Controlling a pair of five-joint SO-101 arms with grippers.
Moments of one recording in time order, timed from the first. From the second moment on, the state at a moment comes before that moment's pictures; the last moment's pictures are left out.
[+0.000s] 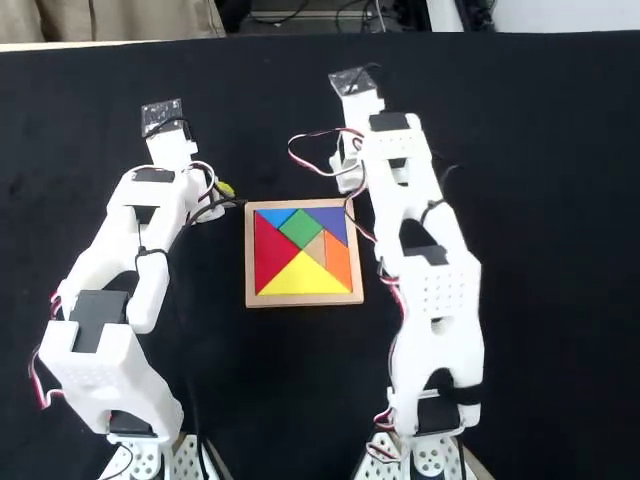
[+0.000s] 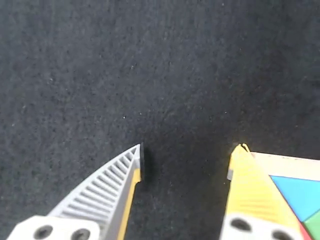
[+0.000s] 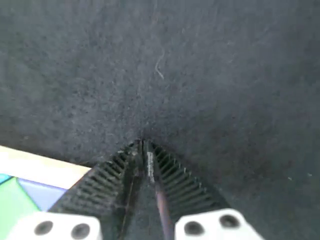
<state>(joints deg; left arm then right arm) -2.9 14.3 20.3 41.1 12.4 -7.5 46.6 -30.0 69.5 10.2</state>
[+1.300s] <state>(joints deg) 5.0 16.4 19.4 32.2 12.4 -9.9 51.0 -37.8 80.8 10.1</state>
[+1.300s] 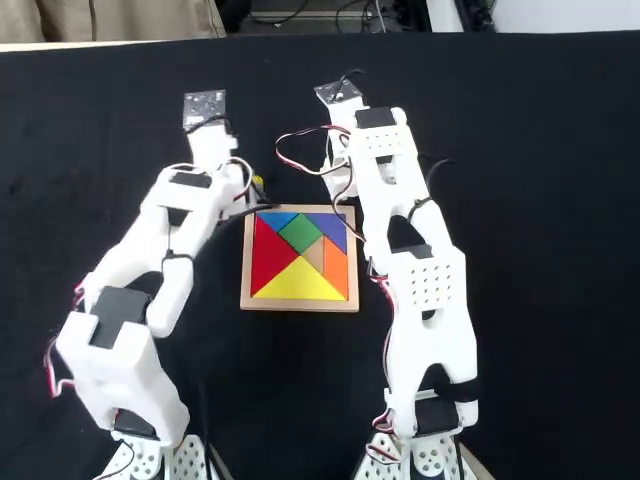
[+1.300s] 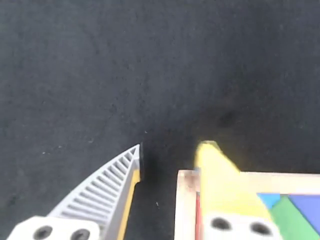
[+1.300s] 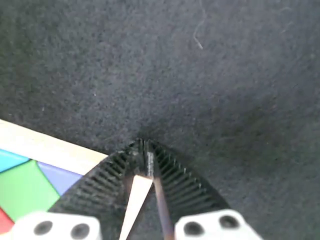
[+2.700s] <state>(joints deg) 12.8 22.0 9.6 40.6 12.4 -9.9 51.0 -37.8 80.8 10.1</state>
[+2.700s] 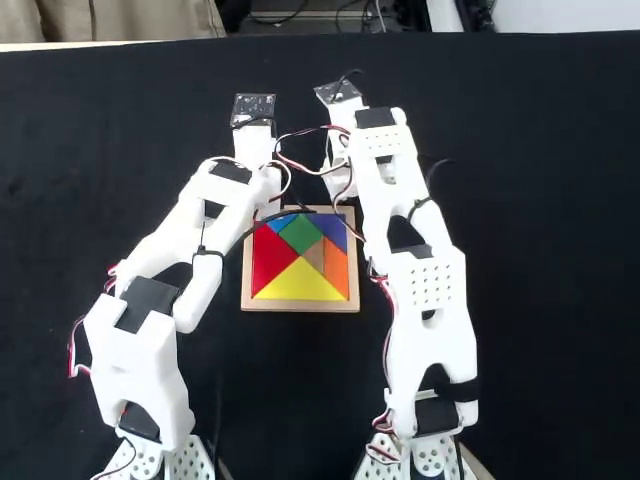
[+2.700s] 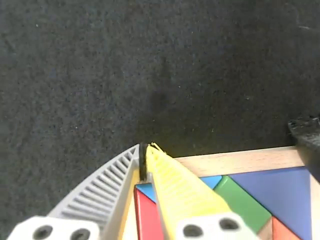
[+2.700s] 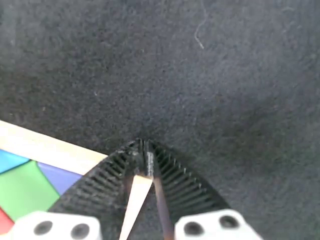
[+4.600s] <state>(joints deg) -6.8 -87.9 41.2 67.2 4.7 -3.2 -83.3 33.3 76.4 12.0</state>
